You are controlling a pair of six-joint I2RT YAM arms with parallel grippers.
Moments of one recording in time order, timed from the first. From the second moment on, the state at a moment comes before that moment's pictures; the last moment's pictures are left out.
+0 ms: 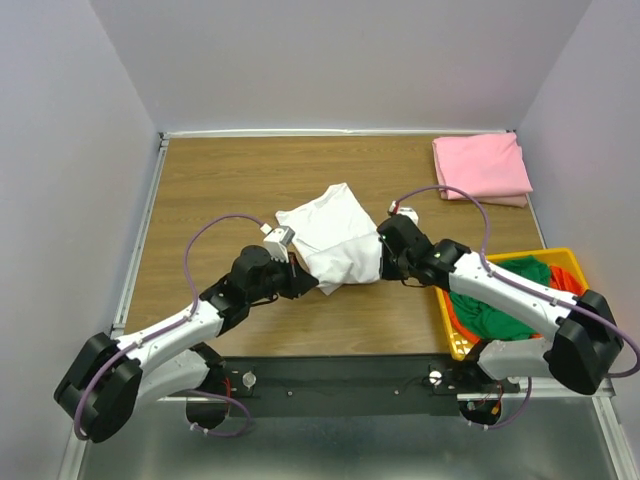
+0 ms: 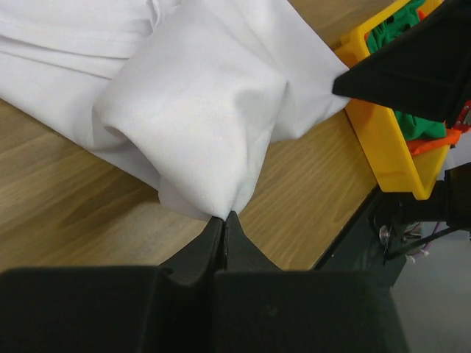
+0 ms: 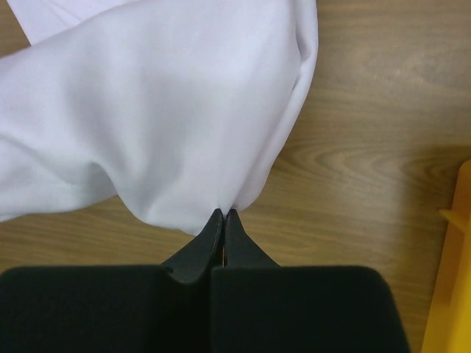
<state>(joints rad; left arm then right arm) -0.66 1.03 0.37 0.24 0.26 -0.62 0.76 1.29 0.89 -0.55 0.25 0.64</state>
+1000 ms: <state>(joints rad) -1.04 0.67 0.29 -0.14 0.15 -0.89 1.18 0.99 0.80 -1.01 0.32 1.19</state>
